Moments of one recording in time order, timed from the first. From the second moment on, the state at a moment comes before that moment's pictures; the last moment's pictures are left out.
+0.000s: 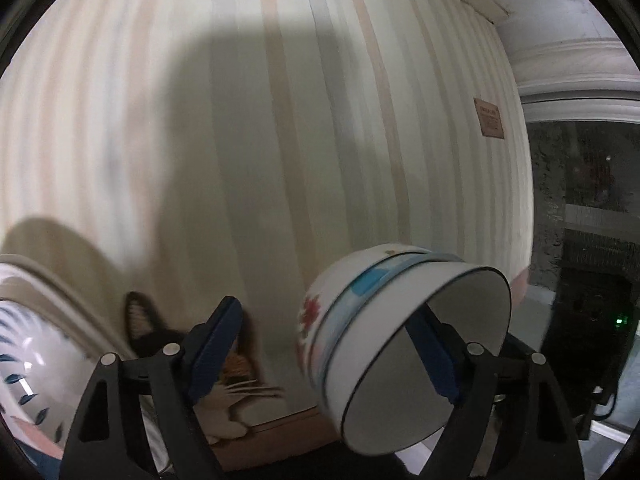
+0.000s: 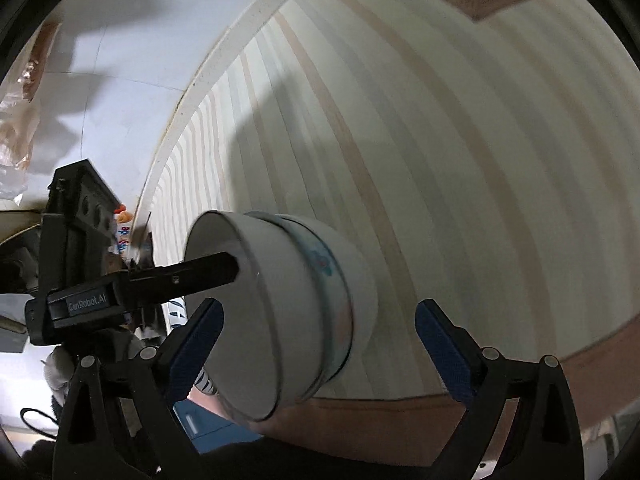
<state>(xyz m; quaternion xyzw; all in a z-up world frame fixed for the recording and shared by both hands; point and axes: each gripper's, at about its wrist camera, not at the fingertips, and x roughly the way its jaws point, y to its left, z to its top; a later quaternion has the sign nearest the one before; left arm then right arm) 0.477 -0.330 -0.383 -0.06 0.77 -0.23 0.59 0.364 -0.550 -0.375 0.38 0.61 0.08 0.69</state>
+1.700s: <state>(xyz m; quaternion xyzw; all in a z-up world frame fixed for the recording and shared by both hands) 0.464 -0.210 -0.316 -0.07 0.74 -0.19 0.64 0.423 -0.382 -0.373 0.33 0.65 0.20 0.65</state>
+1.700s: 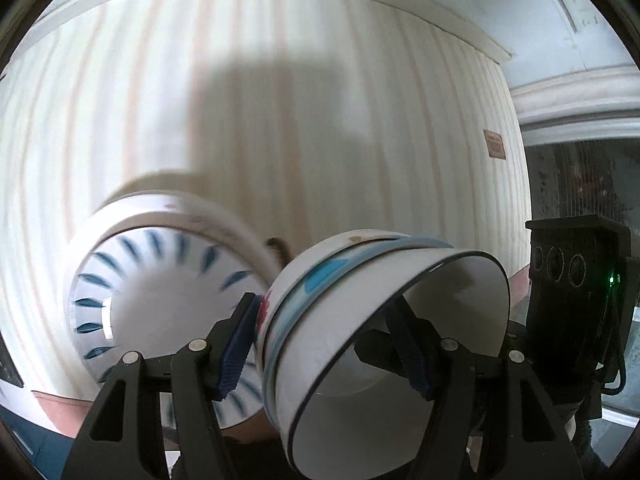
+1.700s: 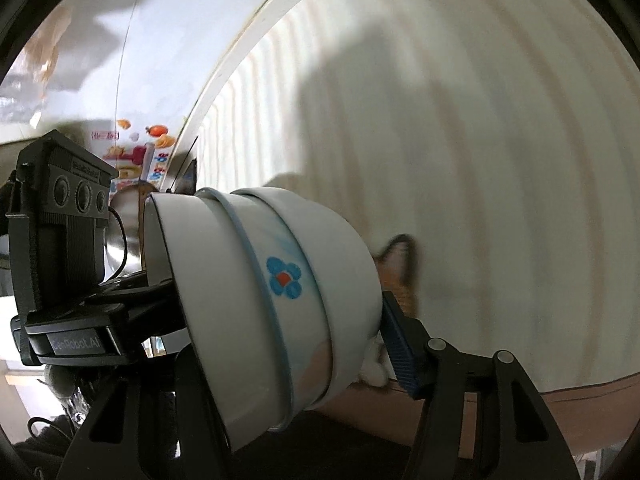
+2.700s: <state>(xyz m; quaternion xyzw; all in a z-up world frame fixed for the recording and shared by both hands) 0.474 -0.092 -0.352 -0.13 0.74 -0.13 0.64 0.460 -0.222 -0.409 0.28 0.69 0.24 0.62</state>
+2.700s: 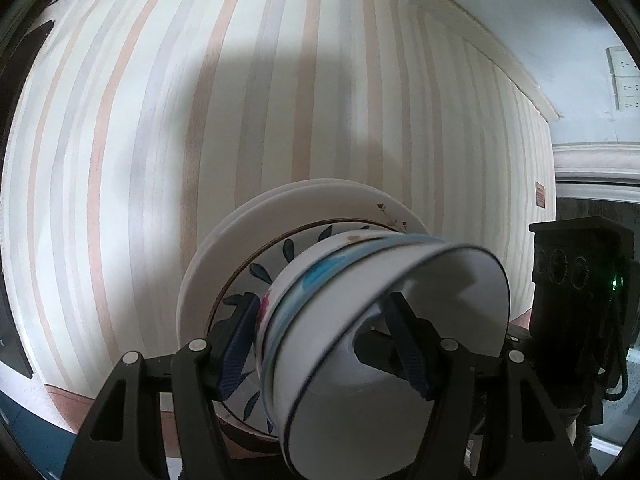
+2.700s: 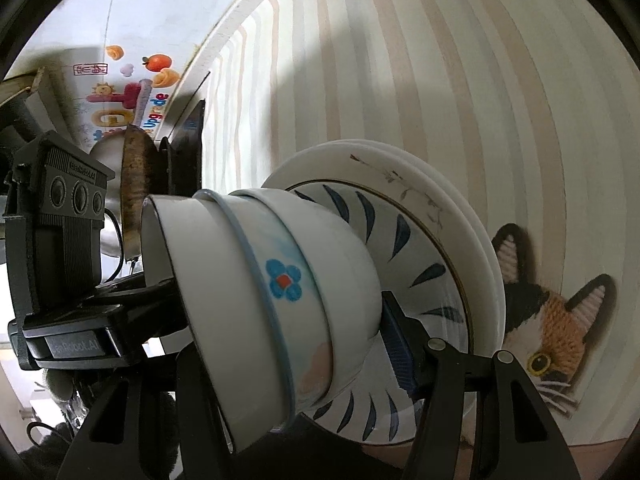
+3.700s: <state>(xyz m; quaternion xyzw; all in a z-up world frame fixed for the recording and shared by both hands) 0.438 -0.082 -0.281 -0.04 0.67 -0.10 0.74 0.420 -0.239 -0.337 0.19 0.67 0.17 0.69</state>
